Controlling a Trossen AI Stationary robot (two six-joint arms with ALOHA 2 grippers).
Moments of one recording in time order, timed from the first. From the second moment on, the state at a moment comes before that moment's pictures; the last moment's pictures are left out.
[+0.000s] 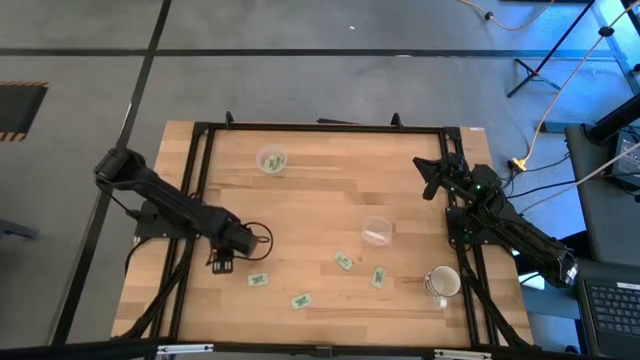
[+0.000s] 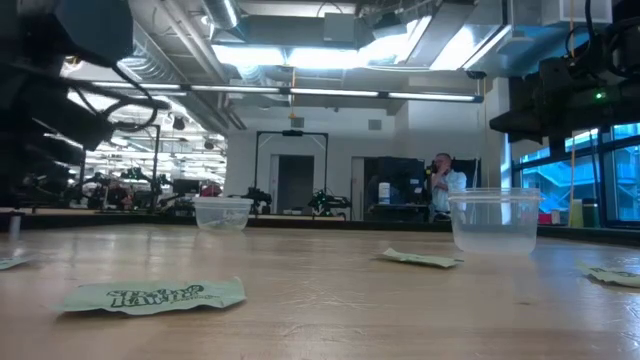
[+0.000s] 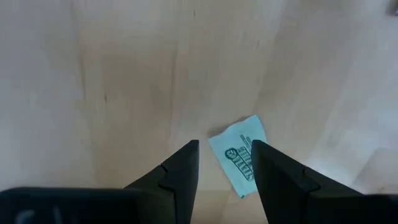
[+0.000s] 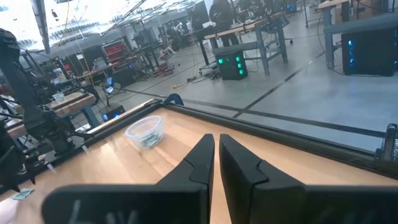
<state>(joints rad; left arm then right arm) -0.40 1.37 0.66 -0.90 0.14 -0.56 -0.72 0.02 0.03 -0.01 -0.11 0.33</state>
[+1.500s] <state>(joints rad) -0.41 1.50 0.66 -0.87 0.20 -0.48 -0.72 0.02 0.03 -0.01 -0.11 0.33</state>
